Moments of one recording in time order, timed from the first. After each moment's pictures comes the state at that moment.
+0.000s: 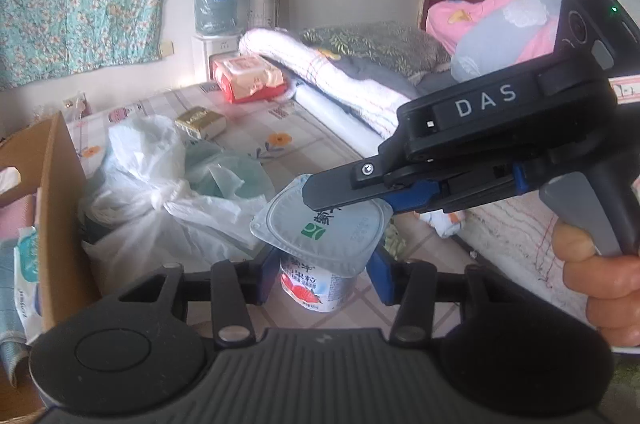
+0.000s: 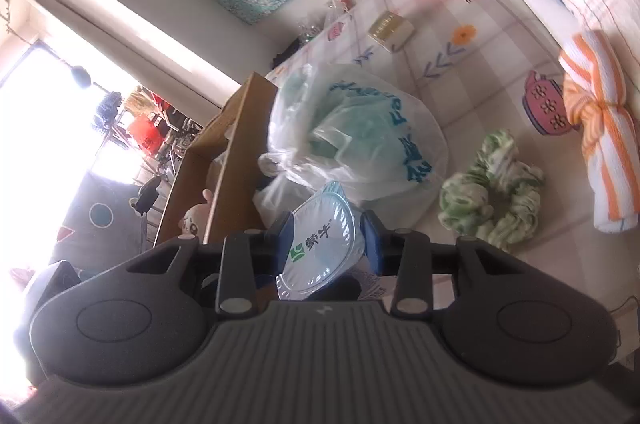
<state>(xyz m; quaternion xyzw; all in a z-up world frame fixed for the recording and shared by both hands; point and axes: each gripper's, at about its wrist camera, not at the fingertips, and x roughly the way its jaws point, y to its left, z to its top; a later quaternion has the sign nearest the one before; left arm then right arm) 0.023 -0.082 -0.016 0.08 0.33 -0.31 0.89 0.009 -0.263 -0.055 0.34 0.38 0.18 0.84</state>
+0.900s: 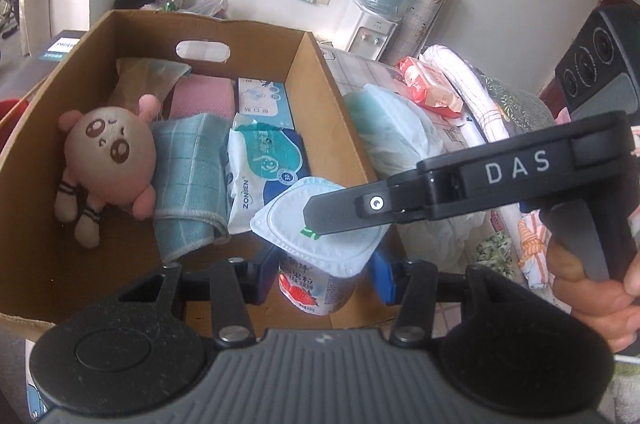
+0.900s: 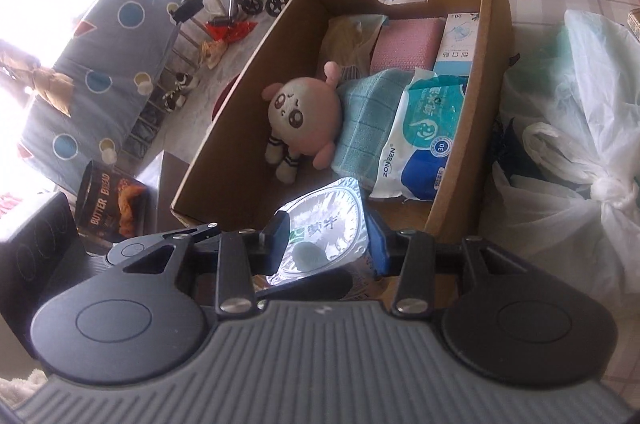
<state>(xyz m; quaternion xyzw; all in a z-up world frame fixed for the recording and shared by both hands) 0.053 0.129 0.004 -0.12 0.43 -0.15 0.88 0.109 -0.011 0.003 0.11 0.52 0.35 0.77</state>
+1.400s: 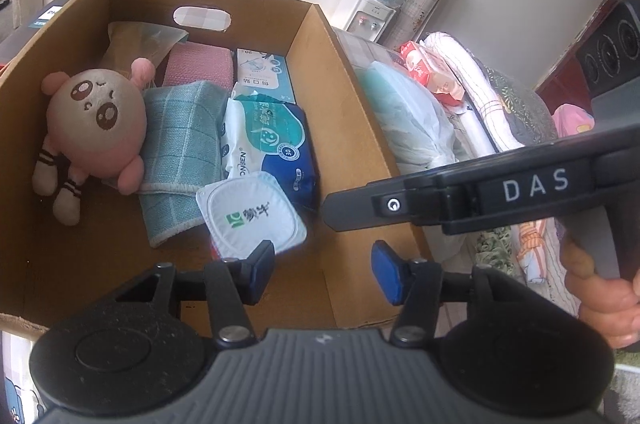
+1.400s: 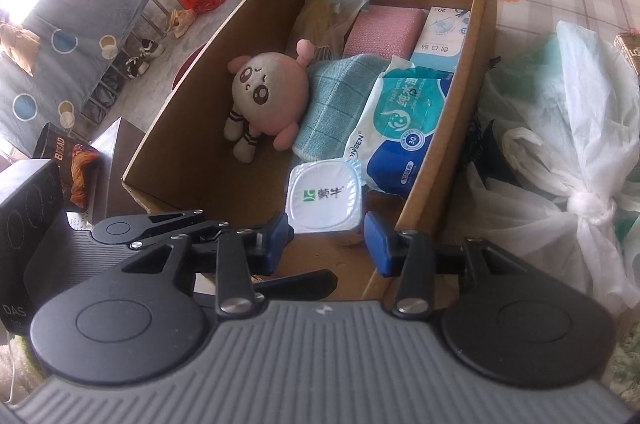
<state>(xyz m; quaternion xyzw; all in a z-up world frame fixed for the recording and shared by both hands) 0.069 0.131 -0.024 -0.14 0.45 -0.17 0.87 0.113 -0.004 -0.006 0.03 0.53 0.32 0.78</state>
